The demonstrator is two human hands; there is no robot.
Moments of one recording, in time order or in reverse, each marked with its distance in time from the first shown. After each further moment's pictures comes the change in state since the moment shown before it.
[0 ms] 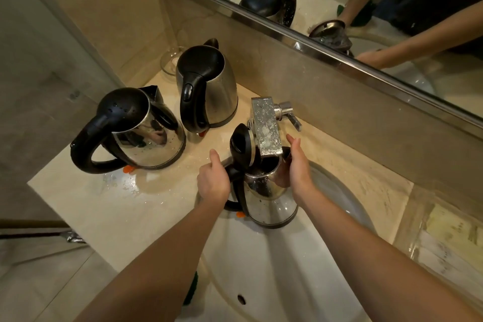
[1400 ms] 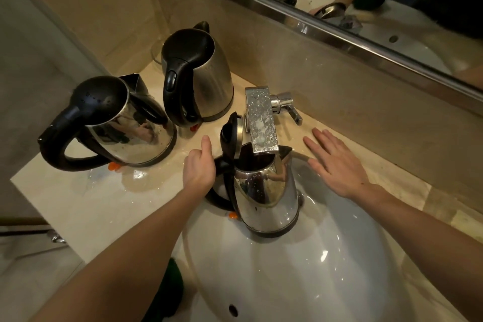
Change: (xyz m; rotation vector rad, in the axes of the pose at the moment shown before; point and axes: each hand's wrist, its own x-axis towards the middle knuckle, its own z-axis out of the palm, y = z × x) left_hand 0.040 -0.005 0.003 0.195 -0.024 0.194; right_hand 0.076 0.019 -0.127 -1.545 -0.156 -0.719
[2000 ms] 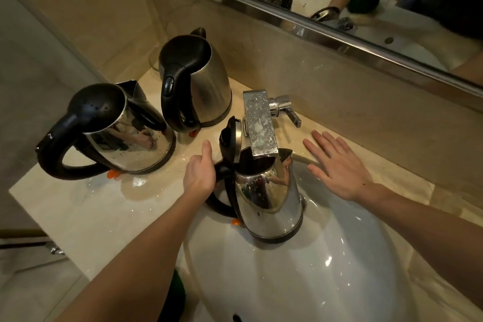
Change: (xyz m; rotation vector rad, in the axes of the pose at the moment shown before) left_hand -0.002 0.003 0.000 -0.041 -0.056 -0.055; right_hand 0.000 0.003 0.002 -0.150 -0.017 -0.033
